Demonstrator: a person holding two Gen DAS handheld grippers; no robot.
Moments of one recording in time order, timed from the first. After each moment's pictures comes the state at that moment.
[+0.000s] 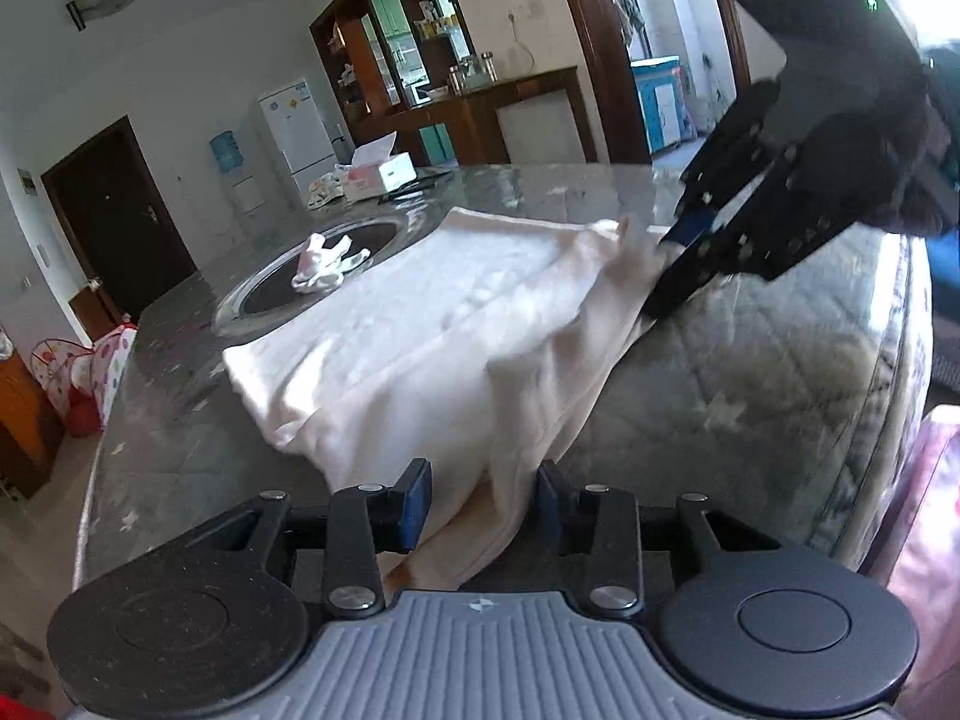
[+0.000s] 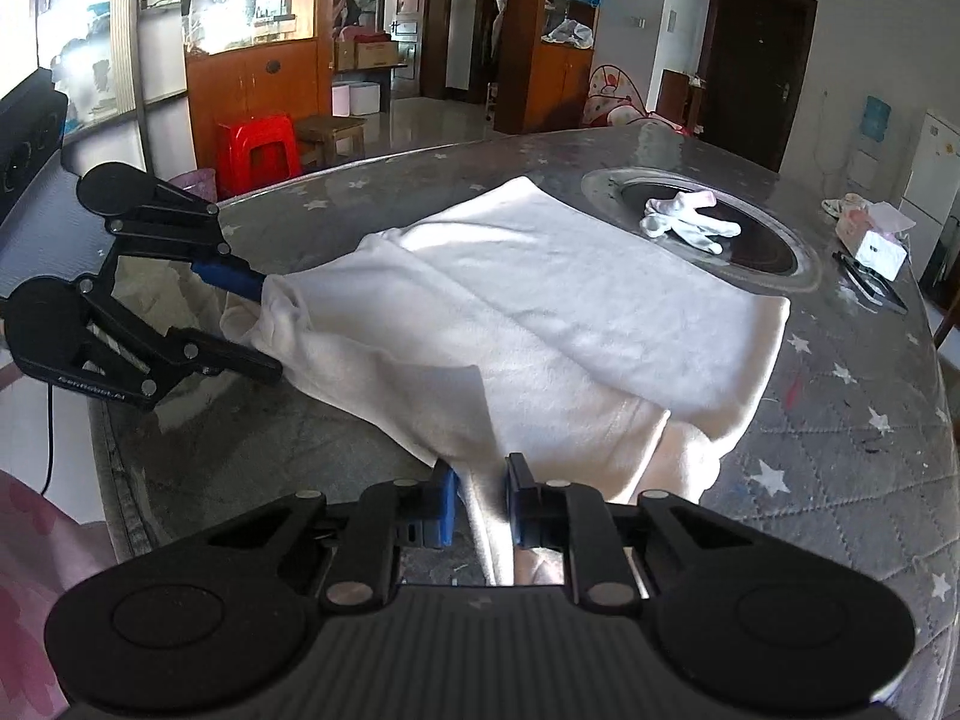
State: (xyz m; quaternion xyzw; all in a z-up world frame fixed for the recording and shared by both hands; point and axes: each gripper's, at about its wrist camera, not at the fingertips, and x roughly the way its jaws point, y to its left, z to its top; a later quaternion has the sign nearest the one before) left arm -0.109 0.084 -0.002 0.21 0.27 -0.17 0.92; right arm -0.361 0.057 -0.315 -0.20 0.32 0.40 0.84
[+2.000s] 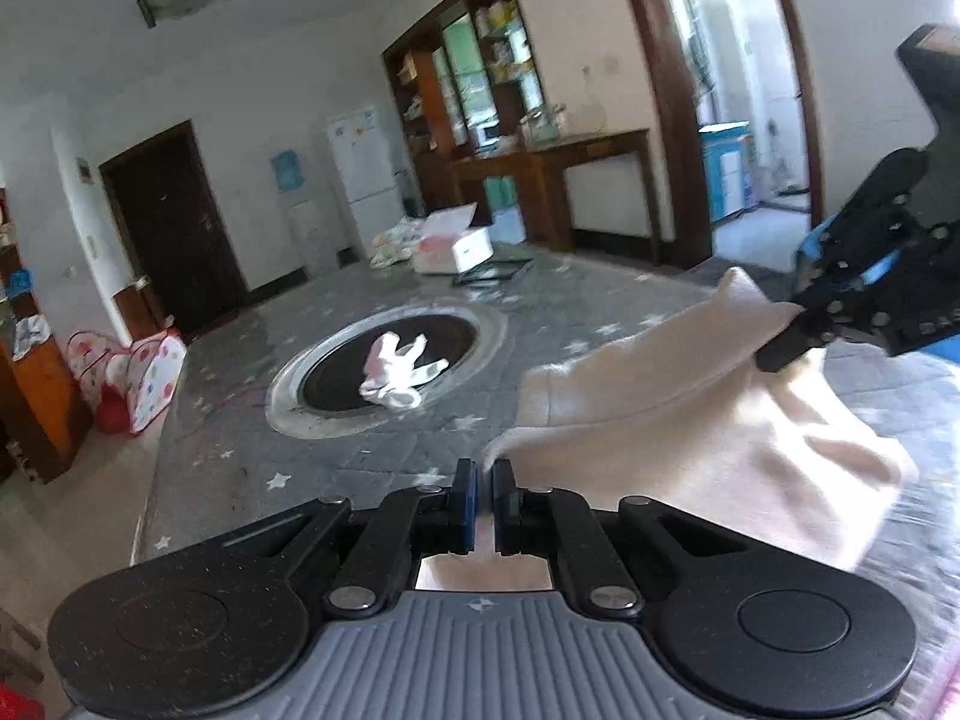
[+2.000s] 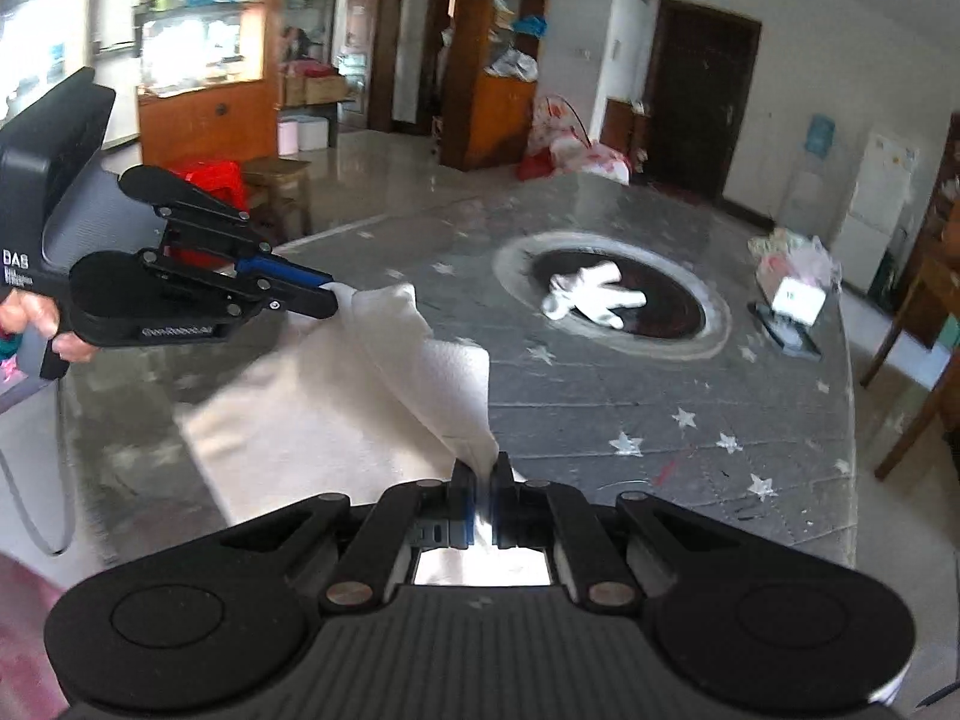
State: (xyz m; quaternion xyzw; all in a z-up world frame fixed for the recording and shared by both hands) left arm -0.012 0.078 0.065 0.15 0.25 -0.12 0.95; right arm -0.320 0.039 -0.244 -0.18 0.29 0.36 0.87
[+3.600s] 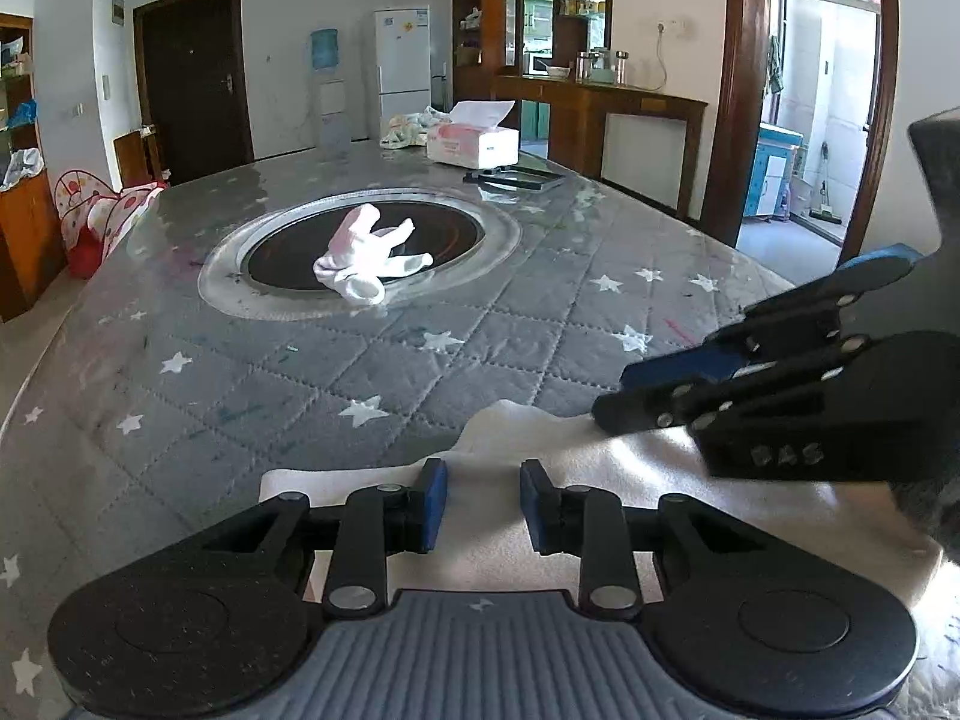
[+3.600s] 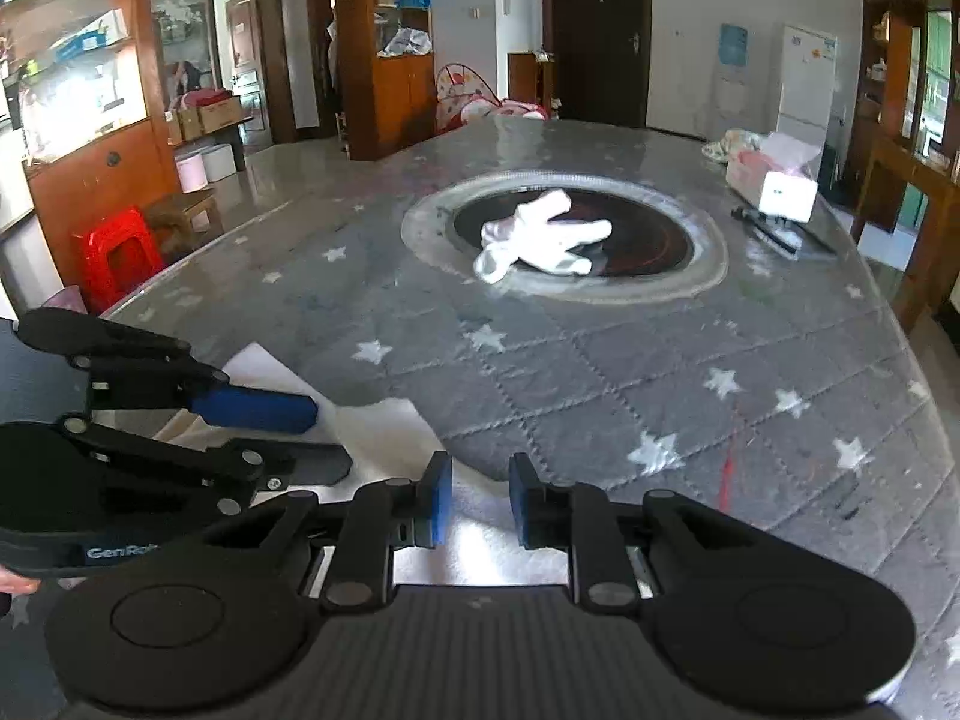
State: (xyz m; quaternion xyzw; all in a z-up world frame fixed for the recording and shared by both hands) left arm 0.060 0.071 0.012 0.04 0.33 -0.11 0.94; right arm -0.231 0.088 -0.317 -0.09 0.34 0.29 0.89
